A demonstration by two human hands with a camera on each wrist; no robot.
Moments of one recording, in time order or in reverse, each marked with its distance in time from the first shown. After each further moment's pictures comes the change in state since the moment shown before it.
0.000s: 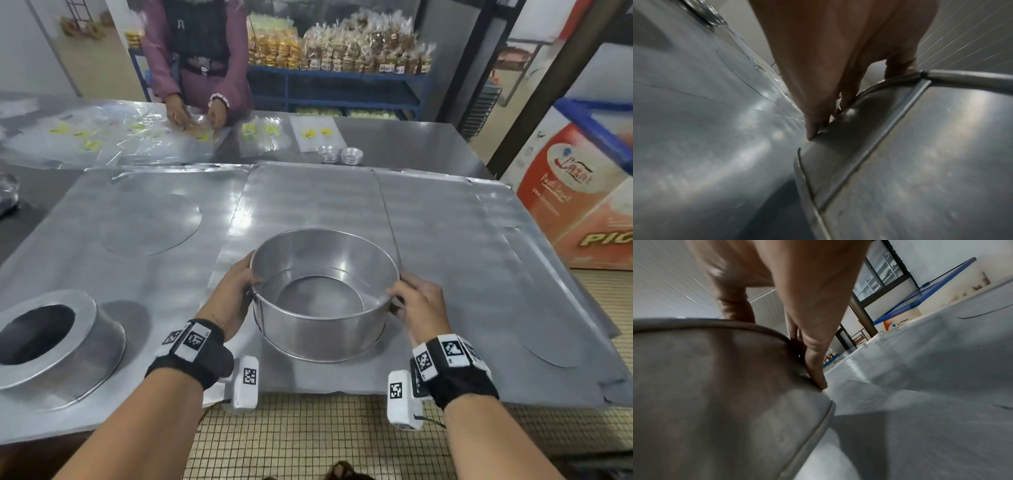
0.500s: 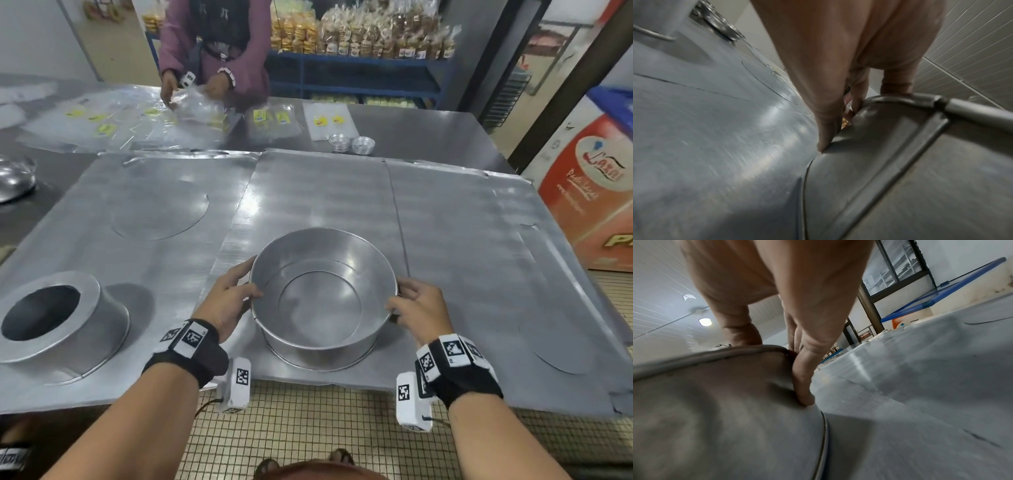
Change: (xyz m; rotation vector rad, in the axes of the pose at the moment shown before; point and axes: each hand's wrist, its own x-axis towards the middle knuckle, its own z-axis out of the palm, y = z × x) left_hand 0.000 -0.038 -0.013 -0.048 0.182 -0.107; right_hand 0.009 0.011 -0.018 -0.258 -0.048 0.105
